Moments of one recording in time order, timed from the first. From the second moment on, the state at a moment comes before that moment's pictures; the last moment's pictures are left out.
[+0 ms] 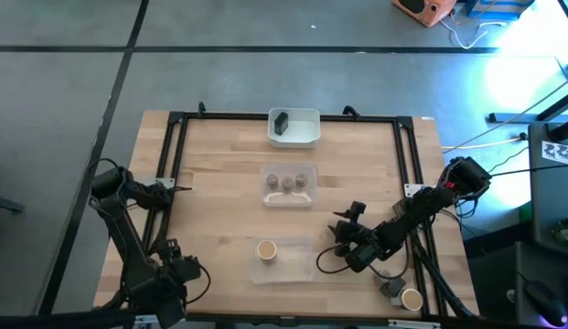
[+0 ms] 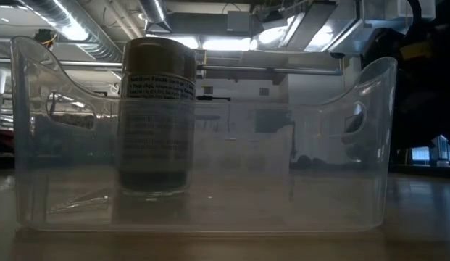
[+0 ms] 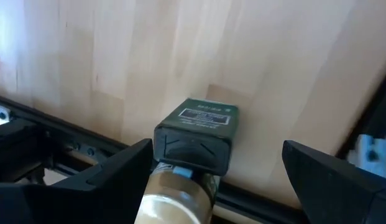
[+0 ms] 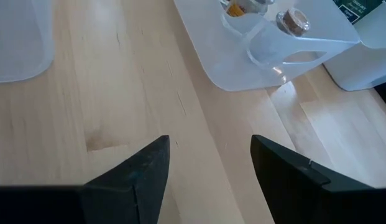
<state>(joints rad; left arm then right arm) -1.06 1.76 1.43 -1.42 -0.10 -1.32 0.66 1.65 0.73 -0.31 0.88 0.67</state>
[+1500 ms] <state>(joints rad) -1.07 1.76 1.16 -1.15 -0.02 -1.31 0.66 1.65 0.73 -0.29 0.88 0.64</state>
